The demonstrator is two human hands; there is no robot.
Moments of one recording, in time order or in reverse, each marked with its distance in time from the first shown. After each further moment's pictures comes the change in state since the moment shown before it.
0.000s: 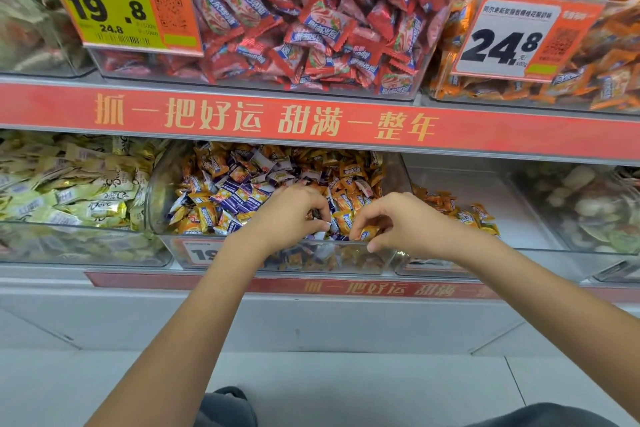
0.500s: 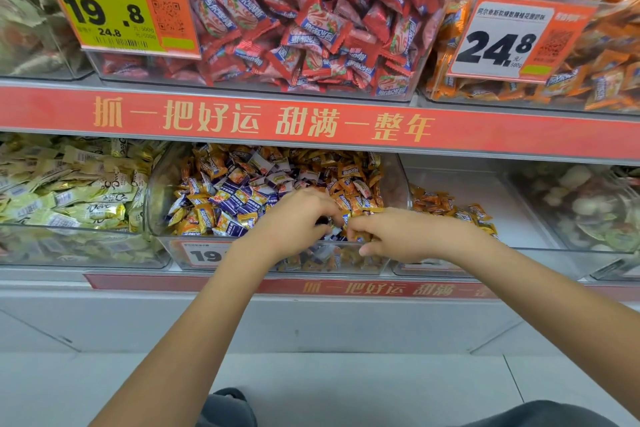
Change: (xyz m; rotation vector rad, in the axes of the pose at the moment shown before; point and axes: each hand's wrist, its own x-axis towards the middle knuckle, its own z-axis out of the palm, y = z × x) left_hand -0.003 0.018 0.000 0.039 0.004 0.071; right_hand 0.003 -0.016 -0.003 -0.344 -0.318 0.076
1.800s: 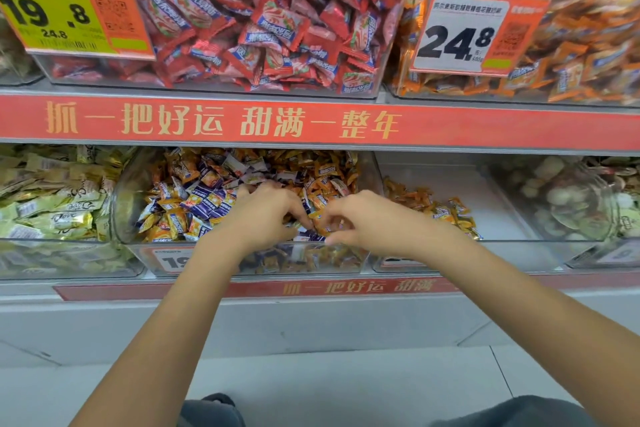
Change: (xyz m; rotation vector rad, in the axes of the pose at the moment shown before) left_hand 0.003 0.006 -0.014 0.202 -0.141 -0.222; right_hand -0.002 0.004 0.002 0.097 0.262 -0.071
